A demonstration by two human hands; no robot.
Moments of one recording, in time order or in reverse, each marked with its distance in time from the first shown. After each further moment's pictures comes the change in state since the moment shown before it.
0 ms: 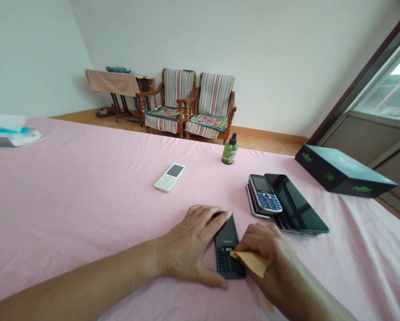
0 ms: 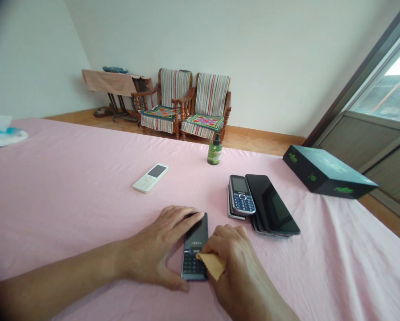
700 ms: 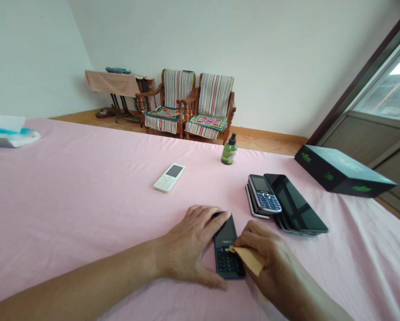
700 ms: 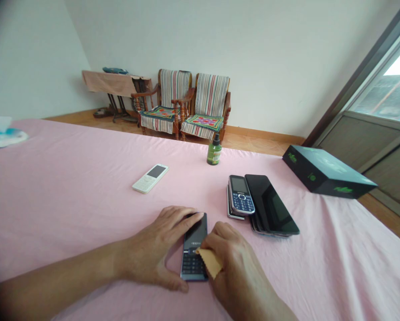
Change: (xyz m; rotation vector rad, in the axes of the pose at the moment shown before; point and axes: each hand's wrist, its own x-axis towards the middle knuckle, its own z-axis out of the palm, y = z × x) left_hand 0.000 0.000 -0.001 -0.002 0.005 0.000; right_hand 0.000 0.002 0.004 0.029 -0.030 0.013
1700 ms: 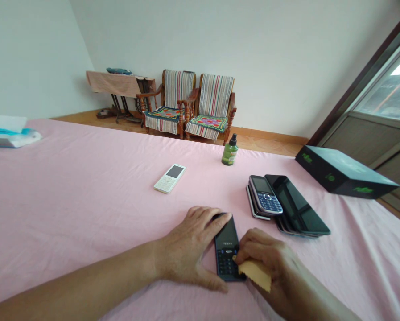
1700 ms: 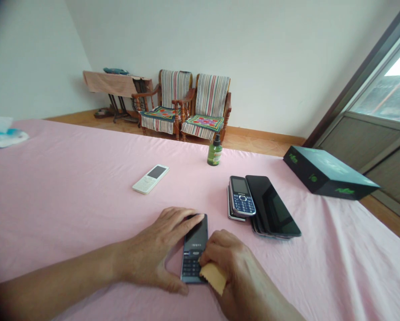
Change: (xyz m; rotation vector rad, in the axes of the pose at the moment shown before) left_hand 0.000 0.000 0.000 -0.021 -0.002 -0.002; right_hand -0.002 -0.005 -0.010 0.086 -0.104 -0.090
